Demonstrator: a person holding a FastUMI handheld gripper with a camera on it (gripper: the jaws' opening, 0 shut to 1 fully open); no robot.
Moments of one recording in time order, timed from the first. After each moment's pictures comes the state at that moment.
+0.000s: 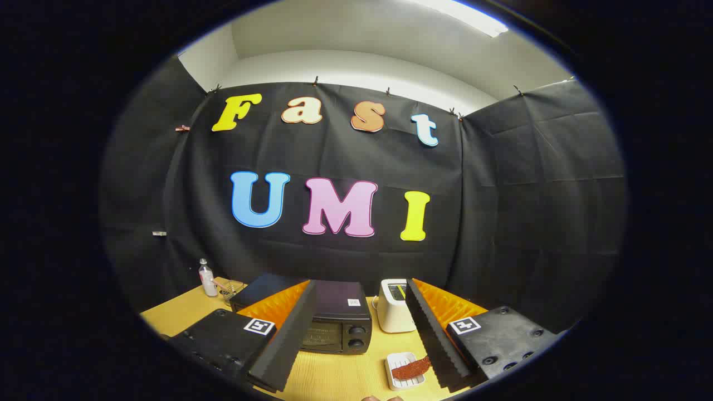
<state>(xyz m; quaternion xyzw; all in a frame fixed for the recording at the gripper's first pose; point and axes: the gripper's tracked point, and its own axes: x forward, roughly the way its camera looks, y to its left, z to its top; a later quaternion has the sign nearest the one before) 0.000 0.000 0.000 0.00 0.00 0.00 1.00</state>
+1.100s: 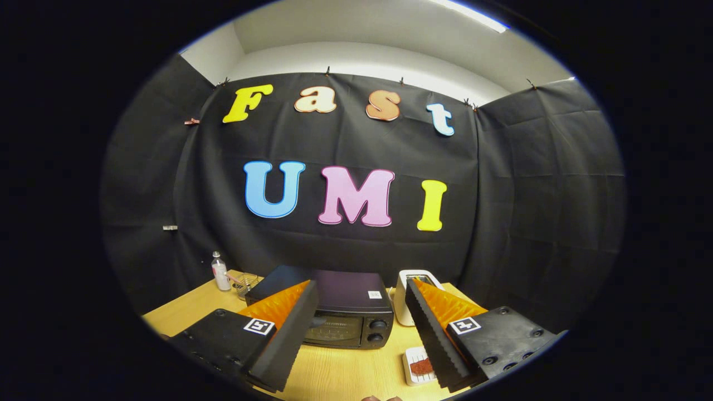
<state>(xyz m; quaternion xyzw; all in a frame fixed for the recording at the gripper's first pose) 0.018 0.038 -0.023 0.01 0.04 0.03 1.00</state>
